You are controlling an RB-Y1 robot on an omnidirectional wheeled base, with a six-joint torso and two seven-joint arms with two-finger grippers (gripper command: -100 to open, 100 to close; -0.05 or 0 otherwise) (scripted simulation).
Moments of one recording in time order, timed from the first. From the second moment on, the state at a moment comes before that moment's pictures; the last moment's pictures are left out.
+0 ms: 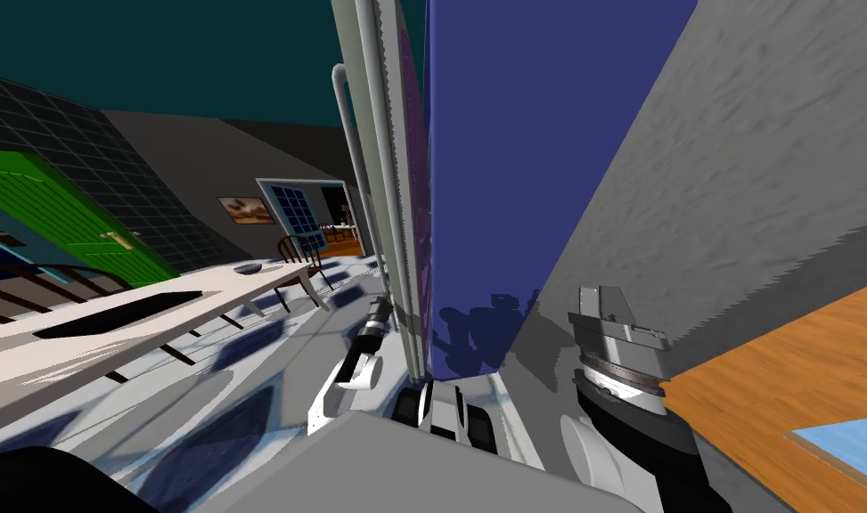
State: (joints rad) left arm 0.34 0.02 0.05 -1.89 0.10 -0.24 0.24; right arm 0.53 0.04 -0.06 -2.35 0.09 -0.59 0.09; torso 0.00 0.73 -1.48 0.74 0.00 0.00
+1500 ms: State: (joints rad) left arm 0.27 0.18 -0.06 -1.89 0.13 -0.20 0.33; right arm 0.53 0.04 -0.06 -2.35 0.09 -0.59 0.09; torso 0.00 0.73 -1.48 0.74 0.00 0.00
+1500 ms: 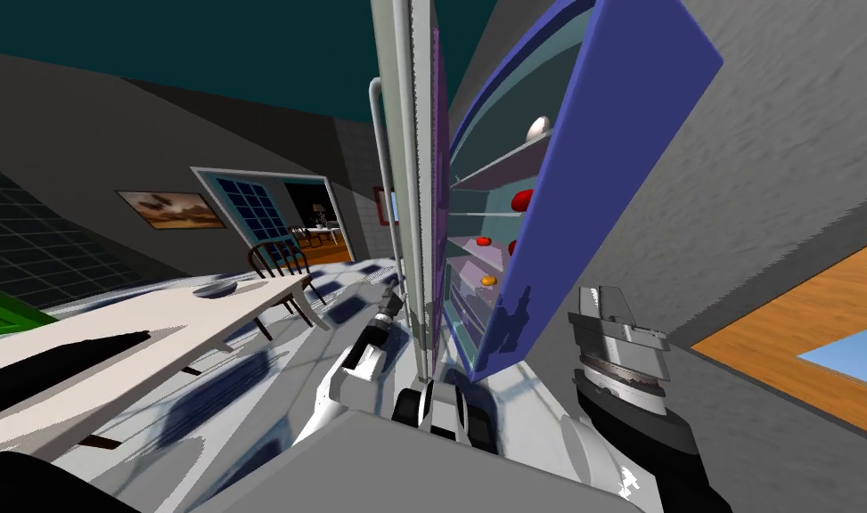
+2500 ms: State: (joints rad) left arm 0.29 0.22 -0.11 -1.93 0.14 -0.17 0.36; right arm 0.53 0.04 -0.06 -2.35 0.09 -0.59 0.09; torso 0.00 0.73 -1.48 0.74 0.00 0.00
